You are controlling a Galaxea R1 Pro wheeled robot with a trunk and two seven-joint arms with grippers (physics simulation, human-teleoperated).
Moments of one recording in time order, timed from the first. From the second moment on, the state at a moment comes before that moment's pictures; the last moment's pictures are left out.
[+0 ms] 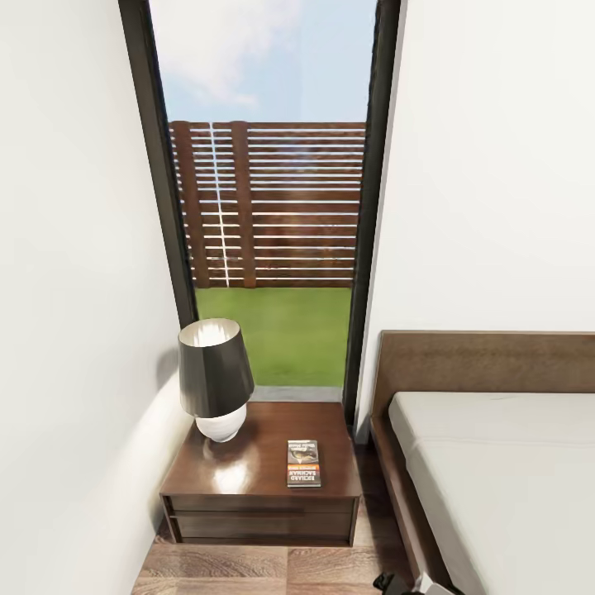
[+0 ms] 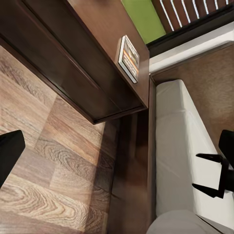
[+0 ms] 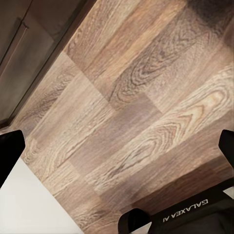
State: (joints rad) left arm 0.09 0.29 0.32 -0.01 0.81 -0.25 -1.43; right arm -0.55 0.00 0.61 0.05 -1.46 0.24 0.05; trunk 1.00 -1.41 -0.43
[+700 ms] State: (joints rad) left arm 0.09 0.29 0.32 -0.01 0.81 -0.25 -1.43; right arm -0.53 0.00 0.61 0.05 -1.46 0.24 0.05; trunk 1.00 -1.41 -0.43
